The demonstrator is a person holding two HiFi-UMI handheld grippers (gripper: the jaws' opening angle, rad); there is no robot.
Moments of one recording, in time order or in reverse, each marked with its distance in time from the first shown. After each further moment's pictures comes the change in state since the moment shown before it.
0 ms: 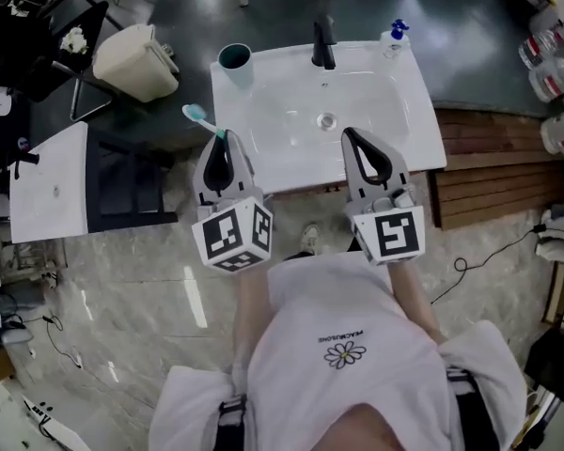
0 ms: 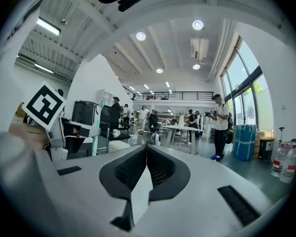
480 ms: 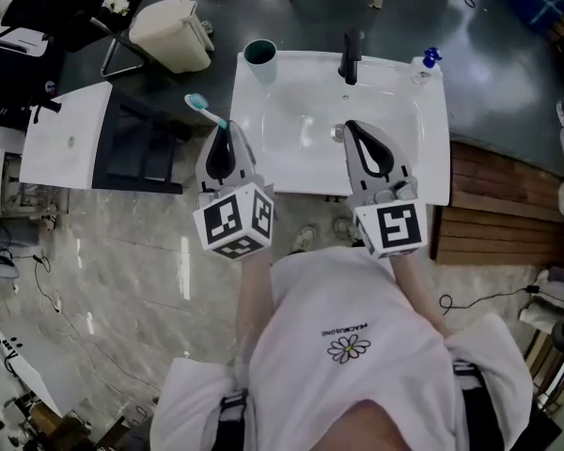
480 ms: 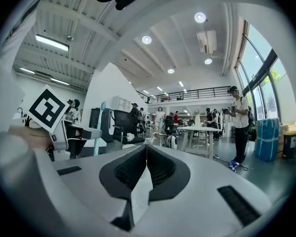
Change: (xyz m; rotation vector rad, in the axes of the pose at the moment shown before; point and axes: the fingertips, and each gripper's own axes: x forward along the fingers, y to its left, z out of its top) left arm 0.015 -0.008 0.006 -0.011 -0.010 0.225; right arm 0.038 -0.034 0.000 0.029 -0.036 0.217
